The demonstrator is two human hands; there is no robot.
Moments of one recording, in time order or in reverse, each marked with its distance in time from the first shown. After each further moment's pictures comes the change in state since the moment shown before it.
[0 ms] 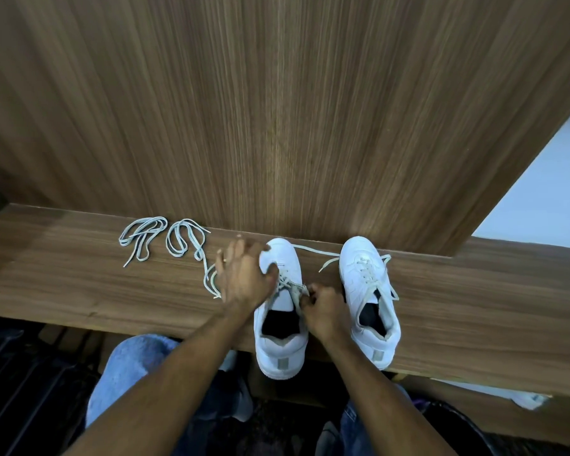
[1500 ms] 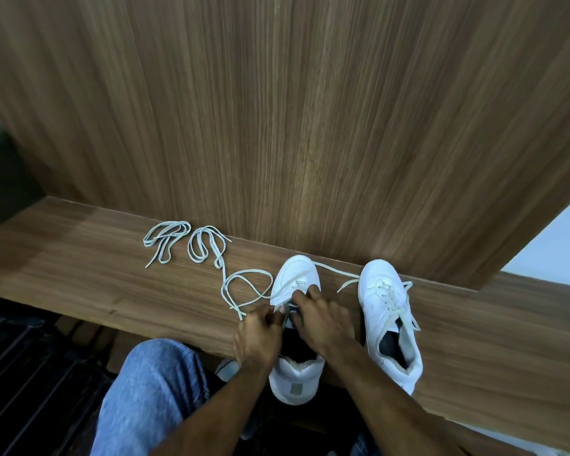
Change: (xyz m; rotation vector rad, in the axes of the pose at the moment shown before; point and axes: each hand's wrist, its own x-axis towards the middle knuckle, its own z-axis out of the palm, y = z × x) left_hand -0.062 -0.016 0.027 -0.501 -0.022 -0.464; right_hand 0.011 -0.034 0.004 -0.523 -0.150 -0.457
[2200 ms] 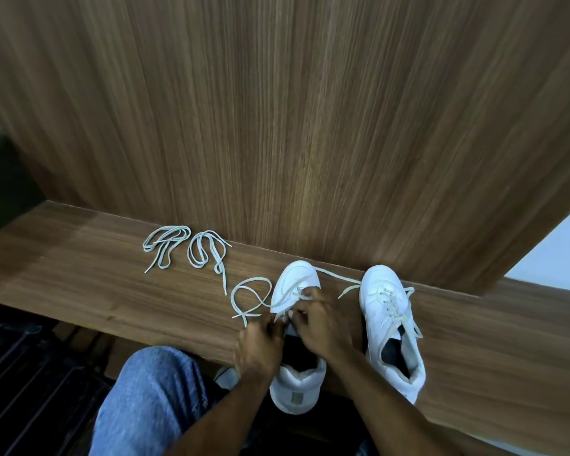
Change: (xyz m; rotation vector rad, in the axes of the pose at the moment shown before) left_hand 0.000 -0.007 0.005 0.160 0.005 0.057; right_hand 0.015 0.010 0.019 0.309 0.077 -0.008
